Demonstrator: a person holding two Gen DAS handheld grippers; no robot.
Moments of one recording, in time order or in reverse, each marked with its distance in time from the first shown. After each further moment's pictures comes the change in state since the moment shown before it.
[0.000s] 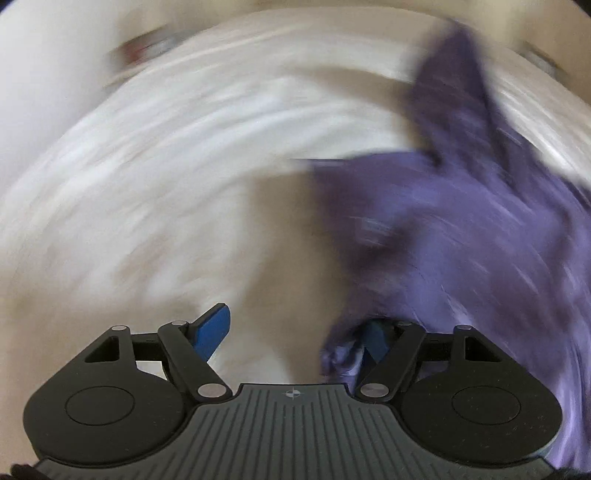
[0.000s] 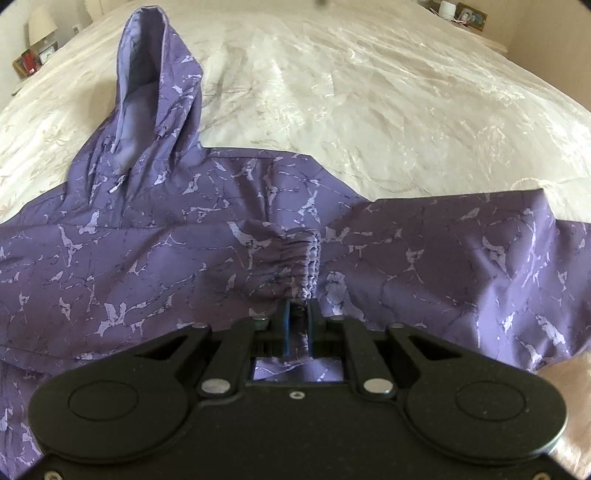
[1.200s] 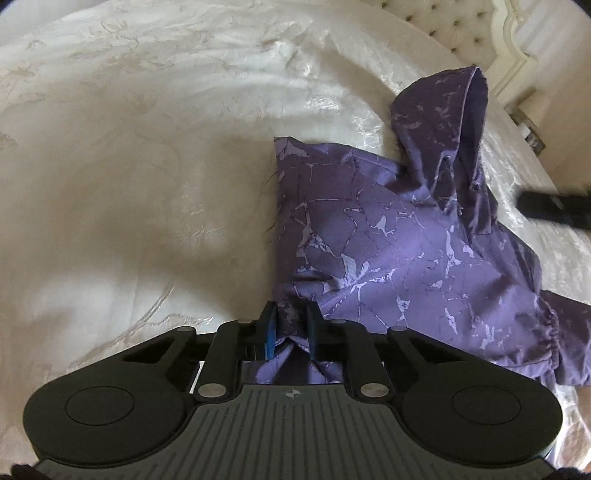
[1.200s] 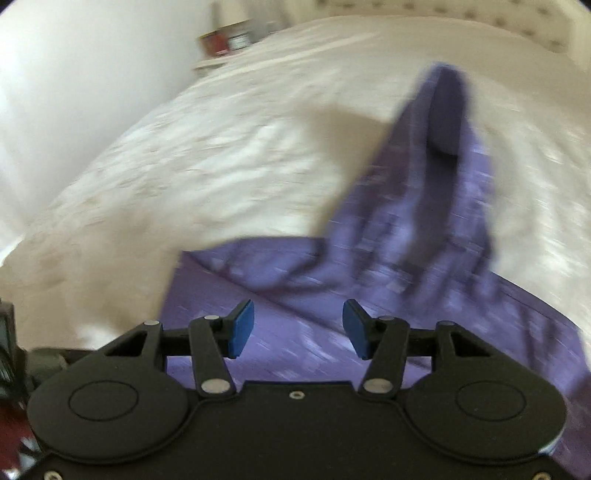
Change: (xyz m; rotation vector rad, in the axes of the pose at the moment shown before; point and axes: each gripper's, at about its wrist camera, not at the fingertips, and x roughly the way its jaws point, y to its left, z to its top) left arm -0.001 0.026 0.001 -0.189 0.095 -0.320; right arm -0.020 0.196 0.075 -0.385 -0.086 0.501
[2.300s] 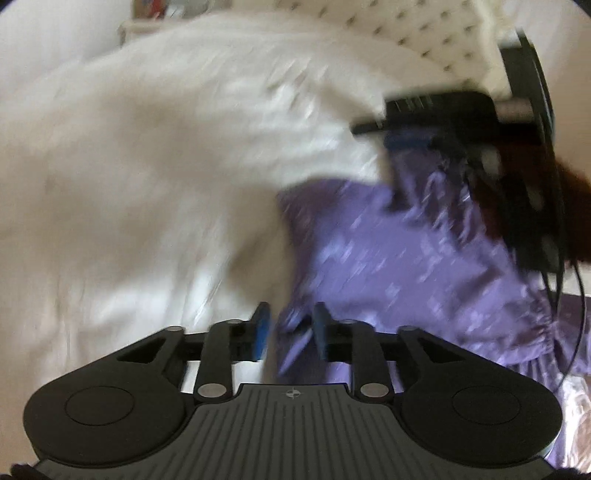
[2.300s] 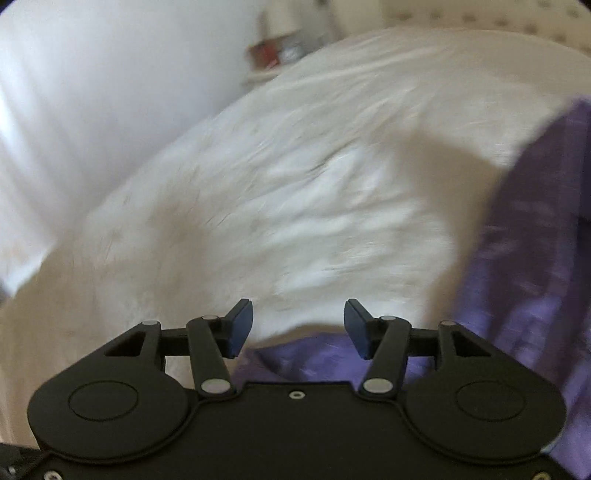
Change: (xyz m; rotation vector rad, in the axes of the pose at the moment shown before) left arm -0.055 -0.007 -0.001 0.084 -0.121 0.050; right arm 0.081 0.028 0.048 -0.001 -0.093 0.115
